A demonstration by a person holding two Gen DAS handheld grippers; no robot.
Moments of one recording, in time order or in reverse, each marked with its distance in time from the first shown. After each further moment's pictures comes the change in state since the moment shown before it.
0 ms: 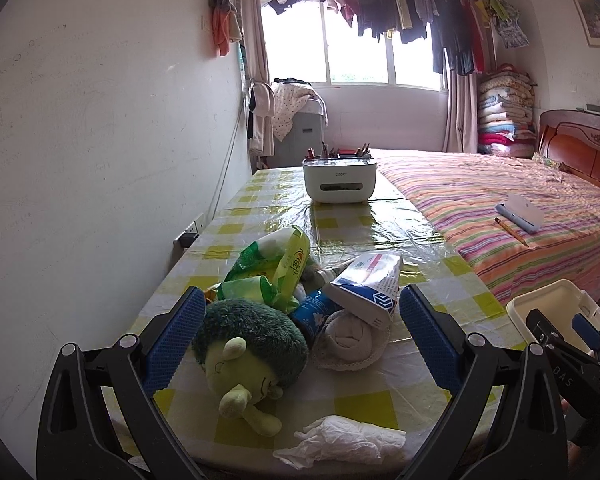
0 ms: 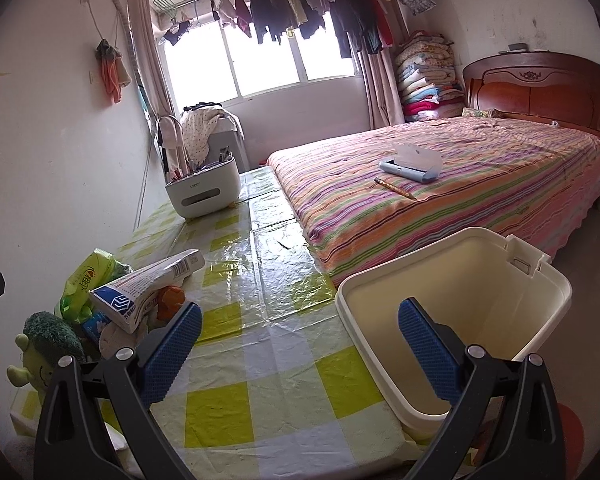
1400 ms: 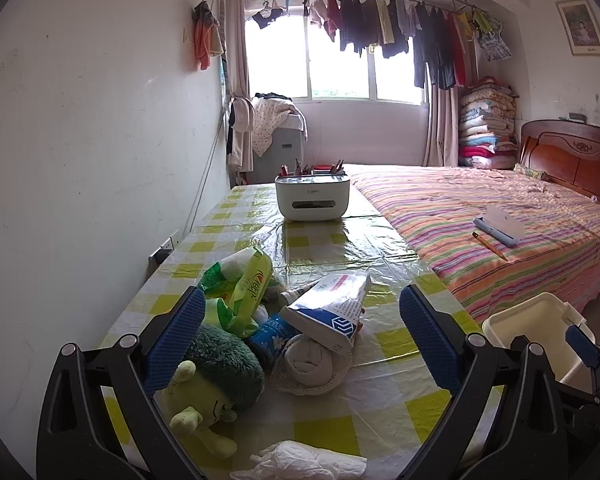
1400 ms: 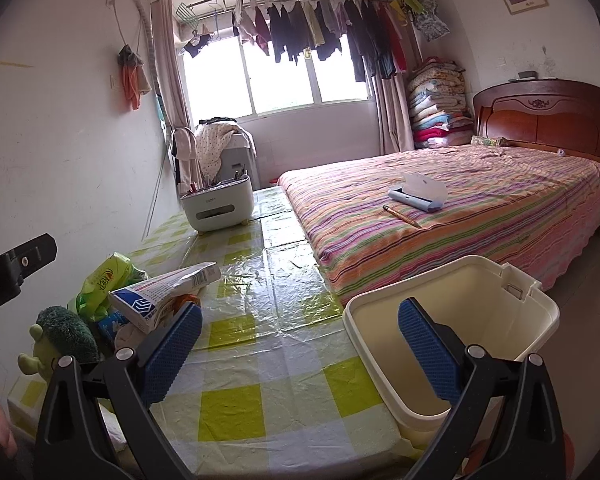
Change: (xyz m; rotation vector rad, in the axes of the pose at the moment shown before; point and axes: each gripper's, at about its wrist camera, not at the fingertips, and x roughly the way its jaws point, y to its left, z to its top) left arm 0.010 -0.034 0.008 0.005 -0.056 -0.074; right arm -0.027 0.006 0.001 -0.044 -0.073 0.043
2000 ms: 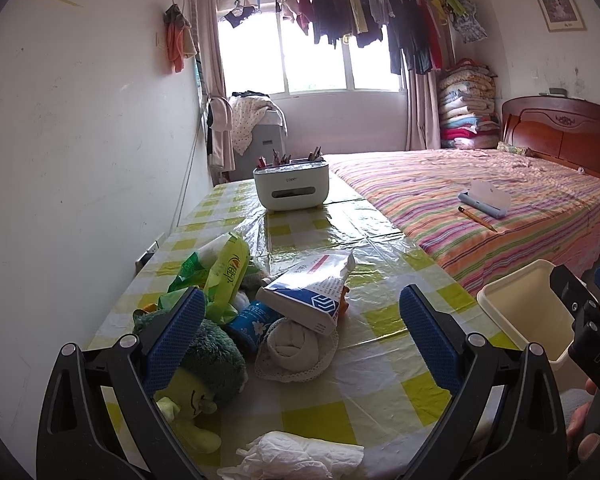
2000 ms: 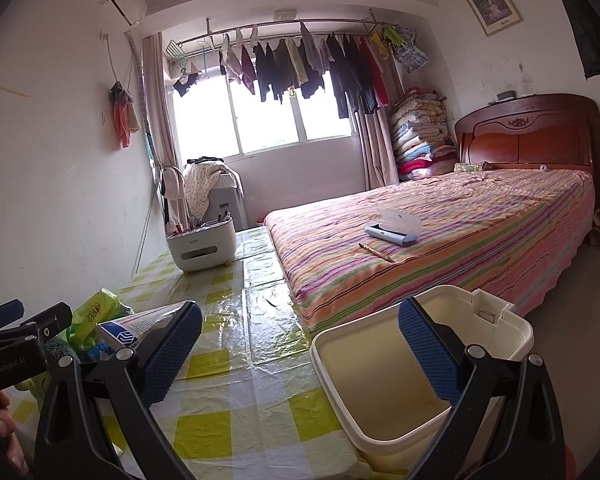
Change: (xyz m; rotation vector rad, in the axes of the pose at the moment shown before) left arm 0.006 -0.013 -0.023 0.090 0.002 -0.040; right arm -0.022 -0.020 0.004 0.007 -0.156 -0.055
